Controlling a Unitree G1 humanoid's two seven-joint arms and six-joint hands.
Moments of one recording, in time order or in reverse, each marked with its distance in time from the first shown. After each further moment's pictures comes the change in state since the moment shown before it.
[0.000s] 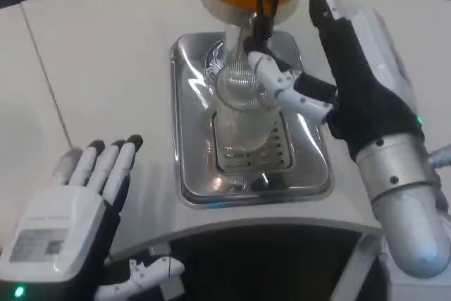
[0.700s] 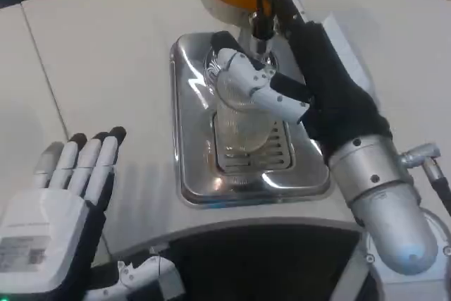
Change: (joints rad) left arm 0.044 -0.037 0.040 0.000 0.009 -0.048 0.111; right arm -0.015 -0.003 0.040 0.011 0.249 0.065 -0.049
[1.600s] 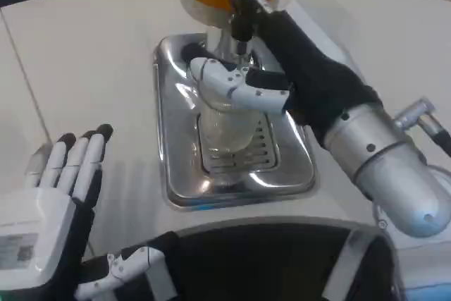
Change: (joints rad) left arm -0.039 -0.003 0.021 0.089 -0.074 -0.041 0.041; right arm -0.202 -0.253 0.131 -0.064 0.015 0.277 0.204
